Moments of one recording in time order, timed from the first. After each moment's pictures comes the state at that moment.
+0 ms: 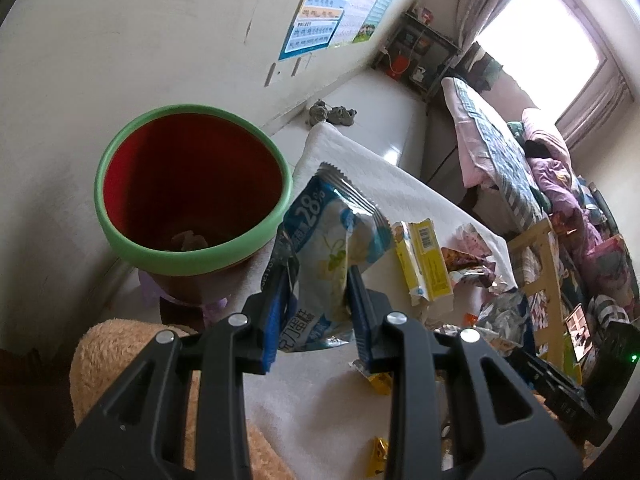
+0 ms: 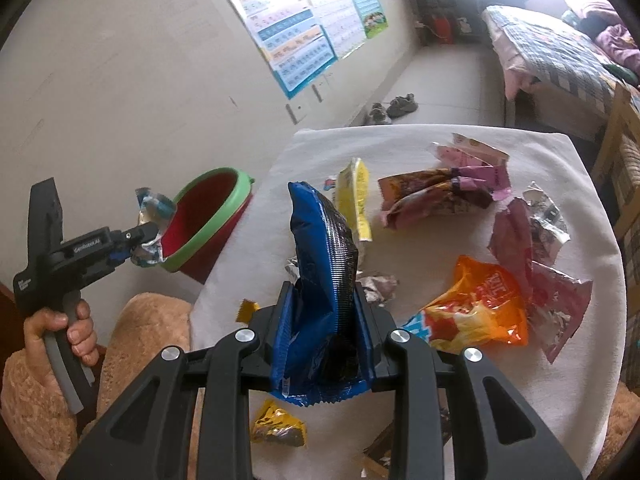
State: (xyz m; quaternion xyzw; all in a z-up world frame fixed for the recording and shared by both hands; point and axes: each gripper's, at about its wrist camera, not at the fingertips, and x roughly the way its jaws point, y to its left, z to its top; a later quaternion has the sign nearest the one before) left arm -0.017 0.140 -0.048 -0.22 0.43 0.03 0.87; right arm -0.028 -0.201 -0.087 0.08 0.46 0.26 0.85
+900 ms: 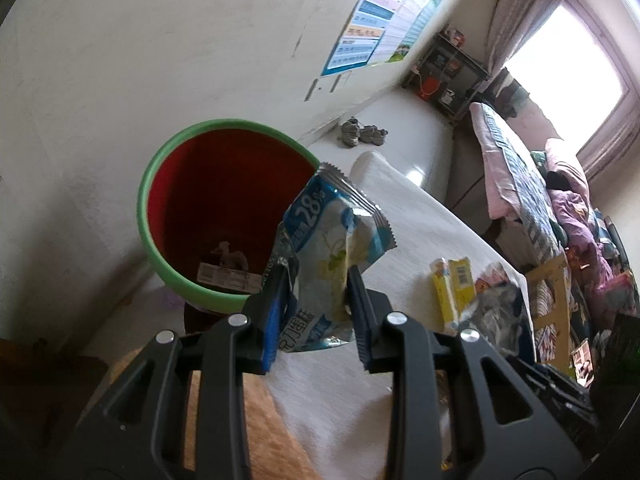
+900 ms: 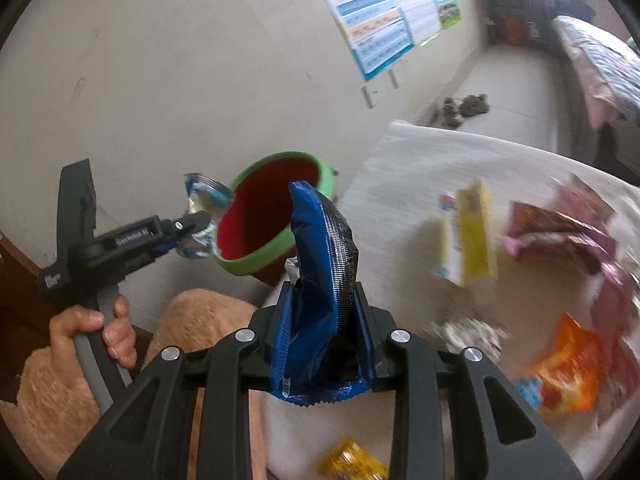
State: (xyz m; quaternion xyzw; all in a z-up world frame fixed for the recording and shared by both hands) left arm -0.016 0.194 -0.051 -0.25 0.42 0.09 0.87; right arm 0.013 -0.094 -0.074 0.05 0.47 0.37 0.80
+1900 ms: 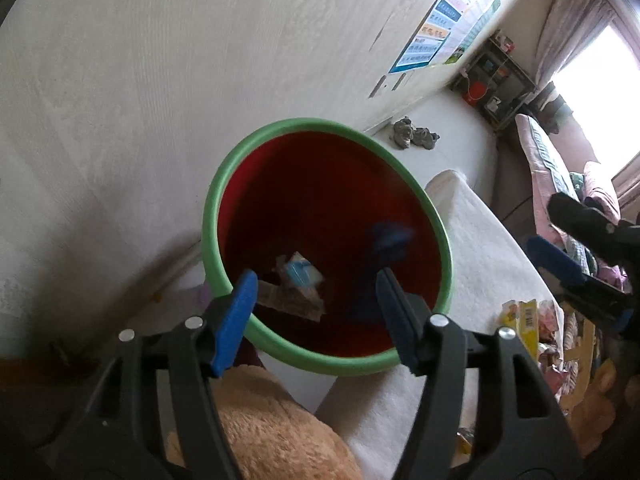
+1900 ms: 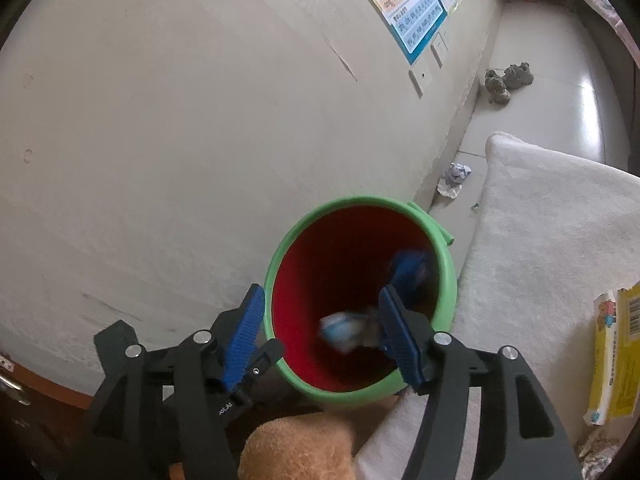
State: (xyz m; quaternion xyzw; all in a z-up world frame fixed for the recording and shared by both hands) left arm 0.007 0.271 -0.093 -0.27 0.44 0.15 0.84; right arm 0.113 0.049 -0.066 0.13 0.51 0.39 0.76
